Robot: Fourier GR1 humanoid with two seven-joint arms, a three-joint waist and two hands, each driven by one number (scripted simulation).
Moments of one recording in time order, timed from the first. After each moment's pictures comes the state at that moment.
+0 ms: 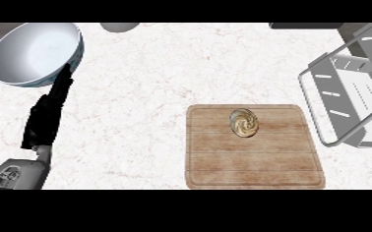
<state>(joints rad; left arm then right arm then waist) -0.15 0.42 -0.11 -1.45 0.00 0.24 0.06 -0.23 -0.67 -0.47 -2.04 0.08 0.28 0.59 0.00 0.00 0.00</state>
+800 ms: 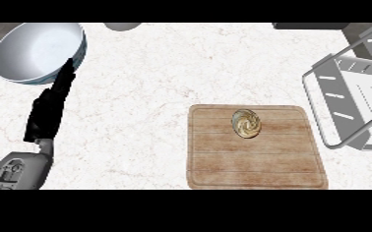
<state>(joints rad) -0.19 0.39 -0.07 -1.42 -0.02 0.20 0.07 -0.35 -0.86 -0.39 -1.40 0.52 0.14 0.12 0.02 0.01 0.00</state>
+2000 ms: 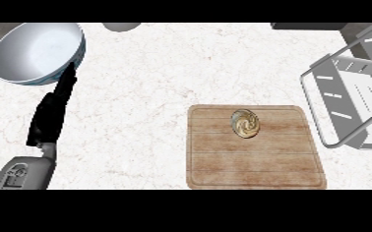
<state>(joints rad) -0.16 0.34 -0.03 -1.44 -0.08 0.17 0.06 -0.55 -0.83 -0.44 -0.71 0.41 0.25 -0.24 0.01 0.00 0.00</state>
